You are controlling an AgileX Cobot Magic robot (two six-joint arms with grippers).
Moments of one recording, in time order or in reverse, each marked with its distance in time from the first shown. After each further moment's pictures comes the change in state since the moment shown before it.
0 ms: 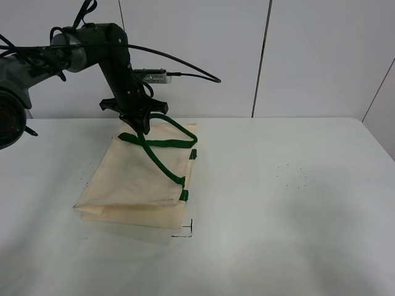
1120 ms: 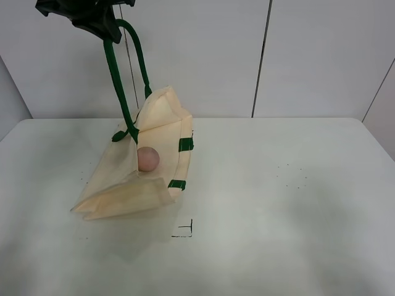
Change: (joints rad) left arm 0.000 -0.456 0.000 0.006 0.003 -0.048; right arm 0.000 0.000 -0.003 0.000 0.000 0.000
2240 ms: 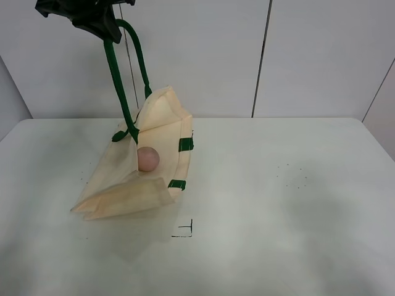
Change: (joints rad) left arm 0.000 0.000 0.000 0.000 0.000 -0.022; right arm 0.000 0.190 -0.001 0.020 0.004 -0.022
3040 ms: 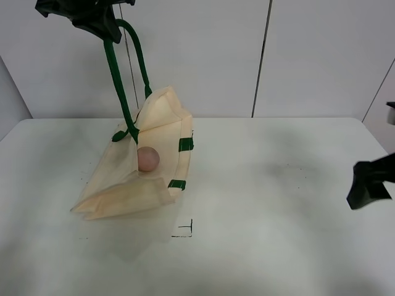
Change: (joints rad) left arm 0.000 0.000 0.000 0.000 0.000 0.000; right arm 0.000 0.958 -0.372 0.041 0.182 -0.029
